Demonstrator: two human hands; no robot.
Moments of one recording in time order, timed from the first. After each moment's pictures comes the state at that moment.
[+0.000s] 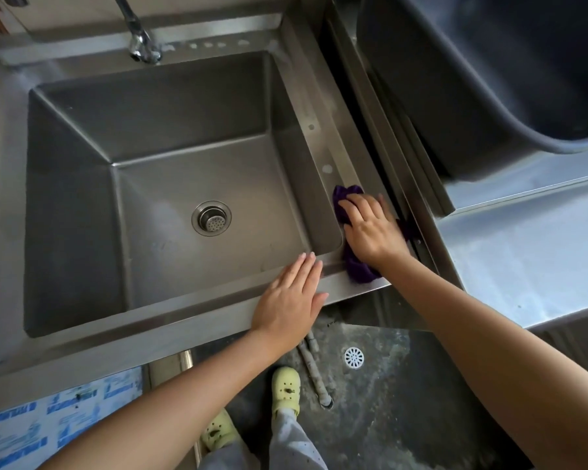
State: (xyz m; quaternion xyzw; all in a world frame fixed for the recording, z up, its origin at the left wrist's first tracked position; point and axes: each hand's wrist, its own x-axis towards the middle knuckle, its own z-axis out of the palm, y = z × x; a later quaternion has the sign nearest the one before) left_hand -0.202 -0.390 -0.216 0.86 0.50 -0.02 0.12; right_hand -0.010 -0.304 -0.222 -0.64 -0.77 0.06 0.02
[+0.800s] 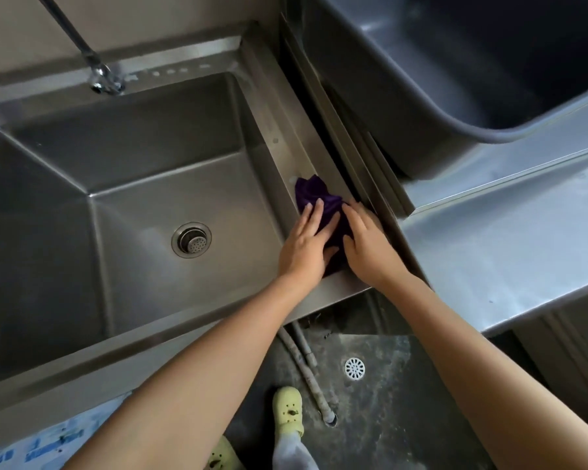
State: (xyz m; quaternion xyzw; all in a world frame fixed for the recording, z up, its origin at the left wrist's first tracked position) left_hand -0.112 -0.301 -0.232 0.82 0.52 0.10 0.24; right_hand 0.019 -0.332 -0.202 -0.68 -0.66 0.24 0.19
